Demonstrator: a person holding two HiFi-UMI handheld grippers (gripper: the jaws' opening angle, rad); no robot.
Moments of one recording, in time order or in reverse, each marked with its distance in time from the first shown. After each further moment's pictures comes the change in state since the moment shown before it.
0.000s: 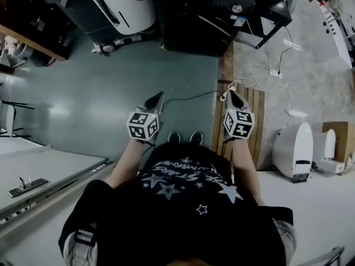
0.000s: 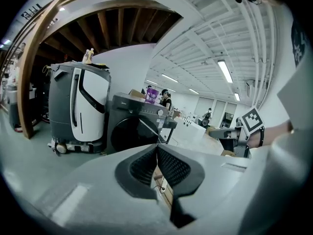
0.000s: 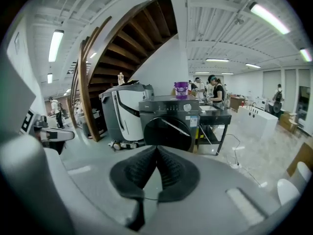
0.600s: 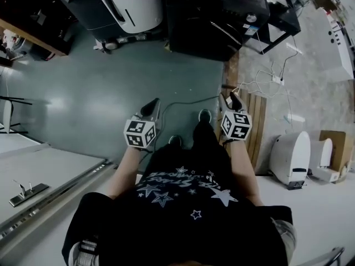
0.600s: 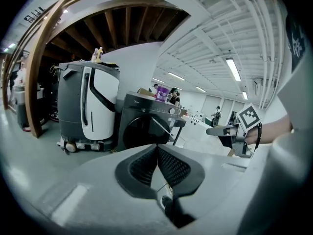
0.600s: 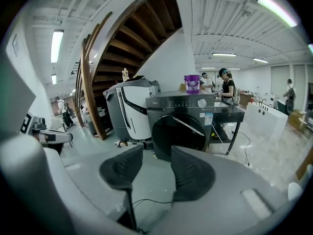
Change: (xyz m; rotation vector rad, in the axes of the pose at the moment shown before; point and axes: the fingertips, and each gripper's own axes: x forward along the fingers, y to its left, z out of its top) left arm -0.005 0.075 -0.003 -0.019 0.024 0.073; right arm 0.075 0.048 0.010 -0.006 0.035 0.077
